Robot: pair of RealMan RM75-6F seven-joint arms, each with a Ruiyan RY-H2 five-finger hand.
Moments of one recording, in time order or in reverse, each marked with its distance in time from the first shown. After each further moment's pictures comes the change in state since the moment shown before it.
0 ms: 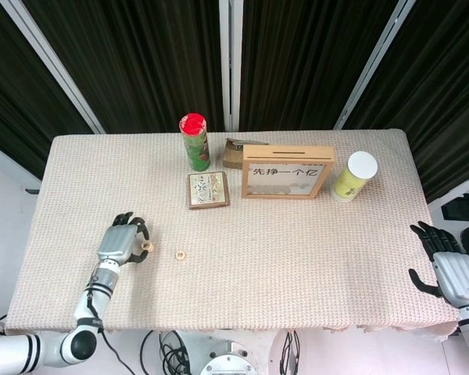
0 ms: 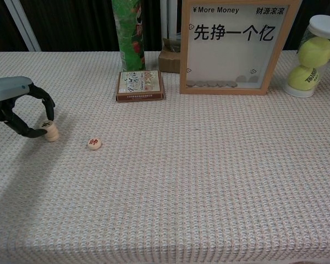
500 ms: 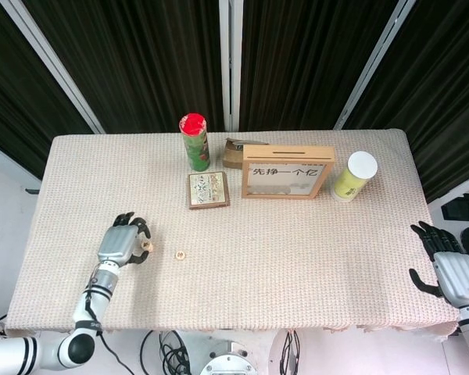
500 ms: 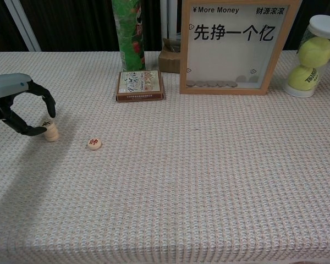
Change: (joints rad) left arm 0.008 0.024 0.003 -0.059 0.021 0.025 0.013; right arm 0.000 0.000 0.002 0.001 0.005 0.000 0.003
